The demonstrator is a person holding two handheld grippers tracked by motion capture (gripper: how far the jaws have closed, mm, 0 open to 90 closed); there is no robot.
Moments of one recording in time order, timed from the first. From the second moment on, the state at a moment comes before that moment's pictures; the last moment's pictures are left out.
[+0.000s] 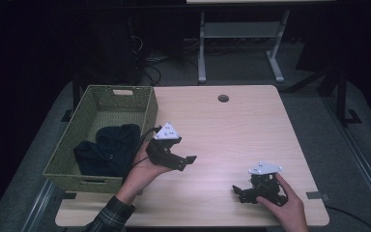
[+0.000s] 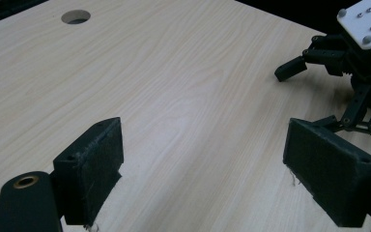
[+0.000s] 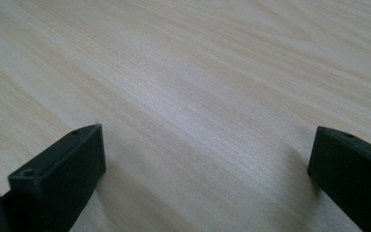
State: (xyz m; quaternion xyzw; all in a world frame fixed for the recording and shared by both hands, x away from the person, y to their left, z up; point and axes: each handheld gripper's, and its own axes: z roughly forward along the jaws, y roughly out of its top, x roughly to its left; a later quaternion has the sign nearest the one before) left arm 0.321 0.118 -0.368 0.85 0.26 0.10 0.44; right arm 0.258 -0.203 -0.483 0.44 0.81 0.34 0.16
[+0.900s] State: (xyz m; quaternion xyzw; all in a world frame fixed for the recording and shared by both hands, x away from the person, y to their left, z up) left arm 0.331 0.139 -0.339 0.84 0.27 0.11 0.45; right arm 0.258 -0.203 -0.483 0.44 0.81 0.34 0.16
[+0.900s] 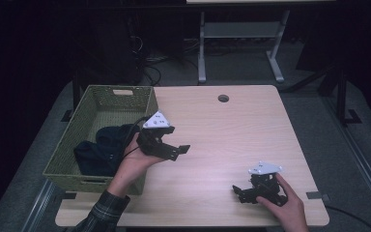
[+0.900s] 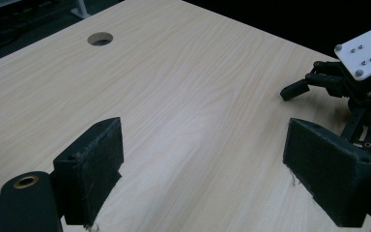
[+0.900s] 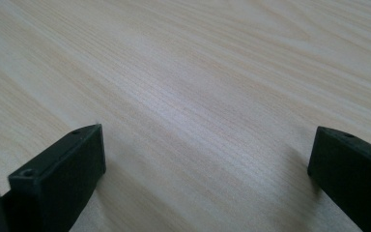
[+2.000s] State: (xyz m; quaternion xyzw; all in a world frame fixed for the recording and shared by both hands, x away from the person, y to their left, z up) left arm 0.339 0.205 -0.339 0.83 0.31 0.15 0.44; right arm 0.258 -0.203 -0.483 0.44 0.81 0.34 0.16
